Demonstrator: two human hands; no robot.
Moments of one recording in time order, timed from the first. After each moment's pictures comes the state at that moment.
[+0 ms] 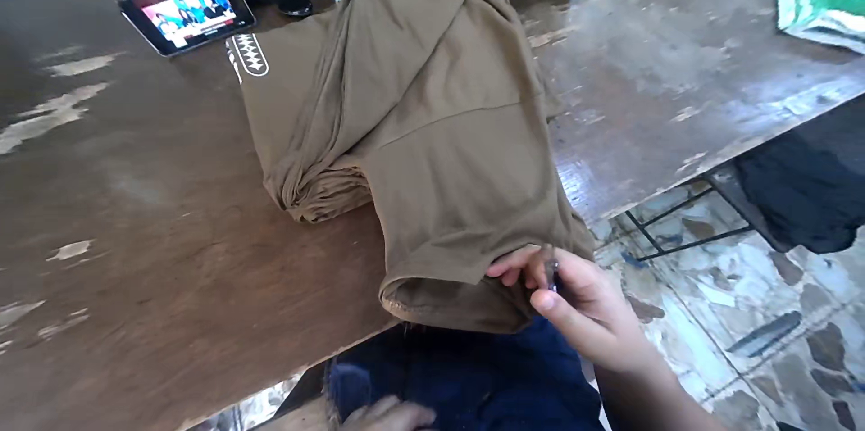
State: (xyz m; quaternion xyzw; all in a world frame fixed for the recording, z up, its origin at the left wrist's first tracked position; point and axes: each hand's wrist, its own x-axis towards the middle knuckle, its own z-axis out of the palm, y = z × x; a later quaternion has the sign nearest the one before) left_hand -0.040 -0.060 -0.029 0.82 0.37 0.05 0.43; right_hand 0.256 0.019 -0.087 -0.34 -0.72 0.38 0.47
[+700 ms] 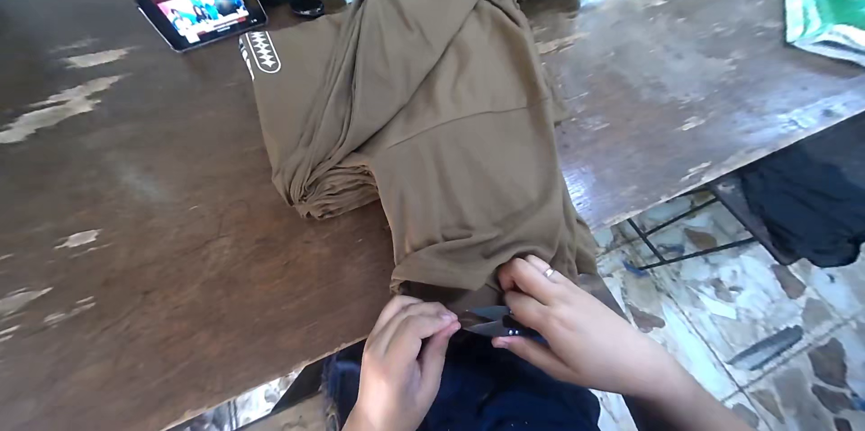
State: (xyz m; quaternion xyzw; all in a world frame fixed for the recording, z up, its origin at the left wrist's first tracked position) left_hand 0.012 -0.017 -0.103 0.72 0.40 0.52 0.24; right_hand 0.258 0.011 -0.081 -0.36 -0.90 0.16 0.21
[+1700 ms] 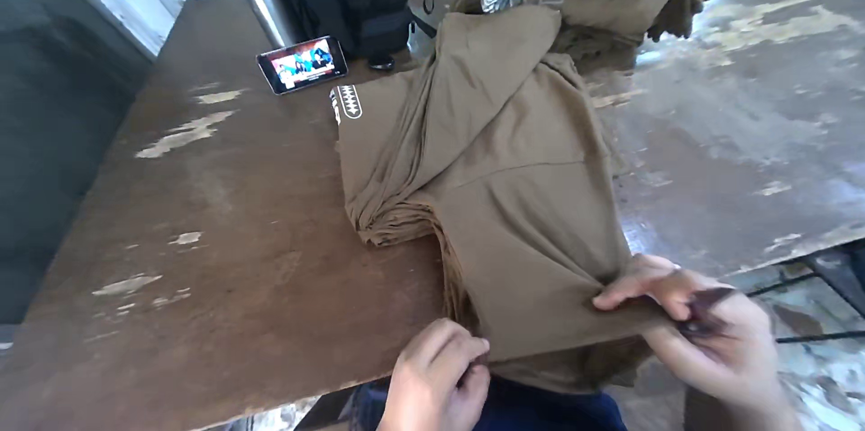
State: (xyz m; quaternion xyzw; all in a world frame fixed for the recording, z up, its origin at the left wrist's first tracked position) left_hand -0.003 -0.002 -0.085 0.74 0.44 0.47 0.18; right_hand 0.289 0.067 -0.070 -0.30 -0.78 0.25 0.49
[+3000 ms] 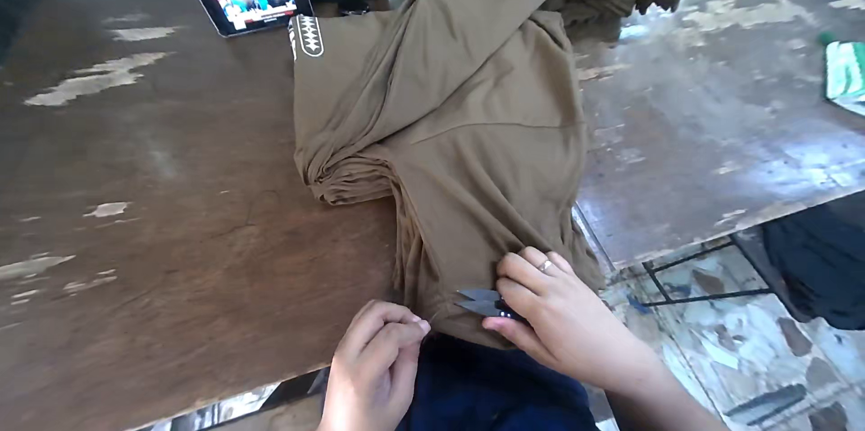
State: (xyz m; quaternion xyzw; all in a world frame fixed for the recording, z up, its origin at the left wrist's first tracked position) left_hand -0.031 -0.013 -0.093 0.71 0.45 0.51 0.20; right_hand 0.224 0.050 -0.076 -0.37 -0.91 0.05 0.18
